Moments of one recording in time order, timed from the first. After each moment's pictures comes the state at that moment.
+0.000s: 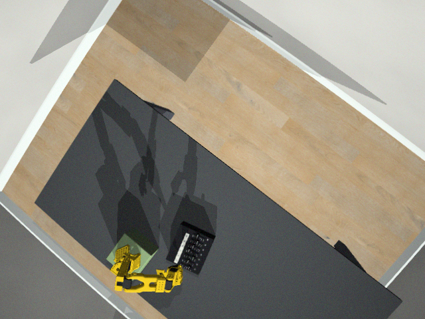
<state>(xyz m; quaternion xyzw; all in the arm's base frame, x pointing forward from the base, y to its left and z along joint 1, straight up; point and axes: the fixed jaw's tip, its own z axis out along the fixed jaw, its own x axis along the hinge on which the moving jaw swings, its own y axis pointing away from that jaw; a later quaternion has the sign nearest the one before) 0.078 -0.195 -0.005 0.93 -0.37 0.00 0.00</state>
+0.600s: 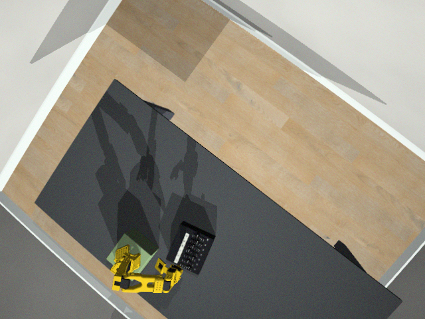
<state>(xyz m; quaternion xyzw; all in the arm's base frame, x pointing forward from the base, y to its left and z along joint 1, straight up) 0.073 -0.186 0.002 0.77 -0.63 0.00 0.00</state>
